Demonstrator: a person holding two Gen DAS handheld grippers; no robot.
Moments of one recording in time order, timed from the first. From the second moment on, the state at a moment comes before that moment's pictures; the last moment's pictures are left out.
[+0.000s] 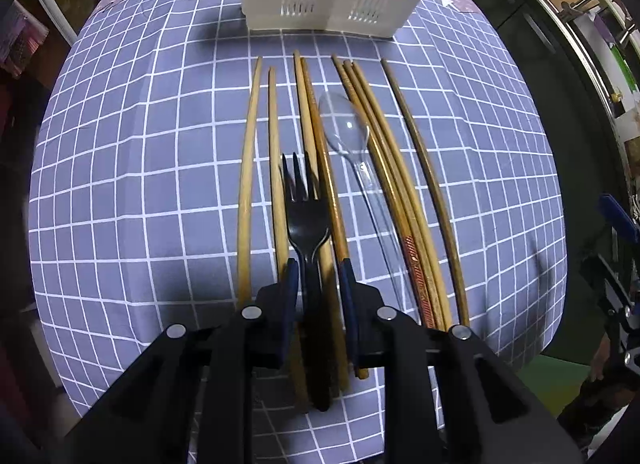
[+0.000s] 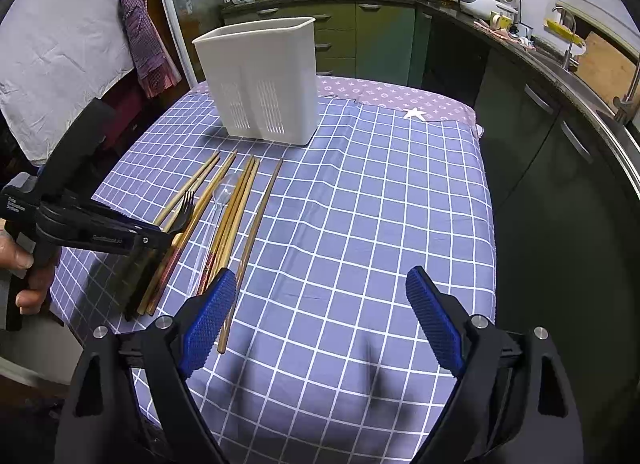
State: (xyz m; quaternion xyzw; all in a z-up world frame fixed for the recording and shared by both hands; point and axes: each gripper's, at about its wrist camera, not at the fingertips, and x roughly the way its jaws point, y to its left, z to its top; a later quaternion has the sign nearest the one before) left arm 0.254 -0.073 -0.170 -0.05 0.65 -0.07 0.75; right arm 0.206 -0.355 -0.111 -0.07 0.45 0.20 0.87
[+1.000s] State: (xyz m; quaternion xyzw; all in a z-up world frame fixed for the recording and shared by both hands) left arm 0.267 -0.067 -0.180 -0.06 0.66 -0.11 0.74; right arm 0.203 -0.336 -0.117 -0.09 0.46 0.22 0.86
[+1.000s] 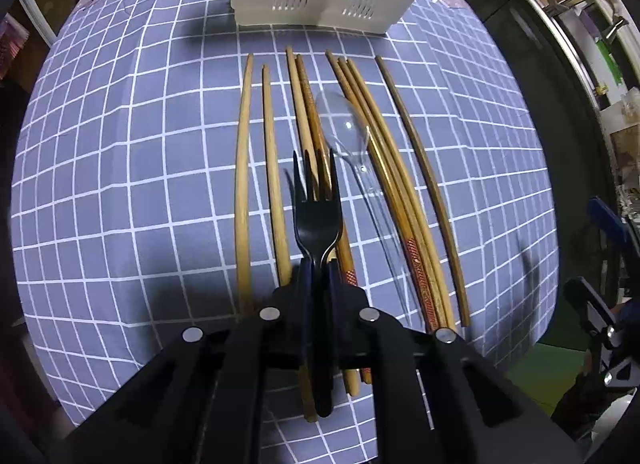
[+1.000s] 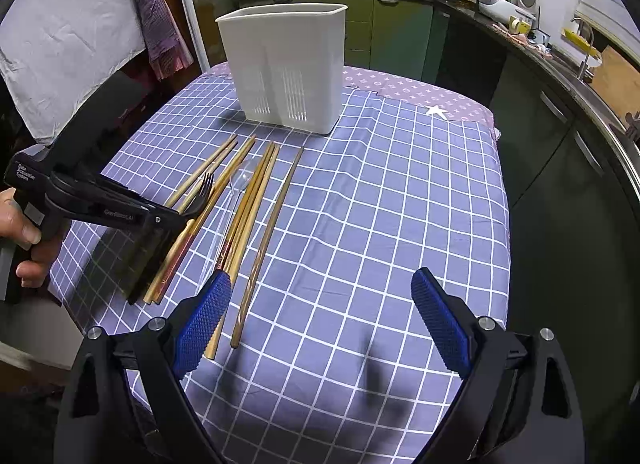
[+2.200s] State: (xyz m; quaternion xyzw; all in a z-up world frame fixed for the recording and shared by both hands) left arm 0.189 -0.015 -0.073 -0.03 0.45 -0.13 0.89; right arm 0.314 -0.181 -0.183 -0.13 0.64 0.22 0.72
